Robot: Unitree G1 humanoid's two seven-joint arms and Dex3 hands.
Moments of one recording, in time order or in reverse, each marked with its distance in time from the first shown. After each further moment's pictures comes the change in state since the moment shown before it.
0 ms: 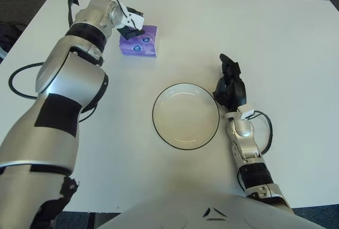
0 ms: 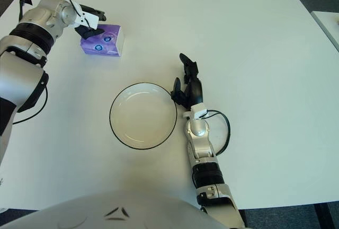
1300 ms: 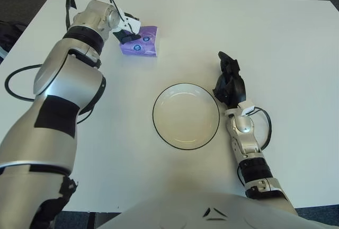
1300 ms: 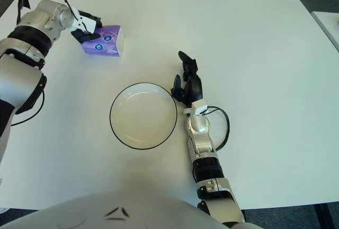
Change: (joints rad) left arm 0.051 0.013 -0.040 -0.005 0.017 -0.011 0.044; right arm -0.029 -0.004 -0.013 0.037 0.042 -0.018 0.040
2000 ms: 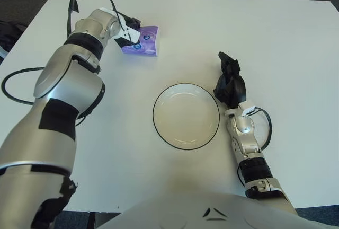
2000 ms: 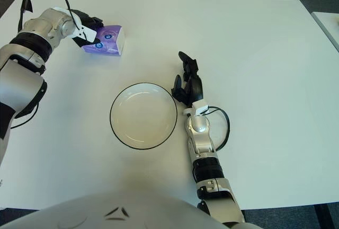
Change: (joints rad) left arm 0.034 0.013 -0.076 0.000 0.057 -0.071 0.190; right arm 0.002 0.002 -0.002 0.001 0.001 -0.001 0.000
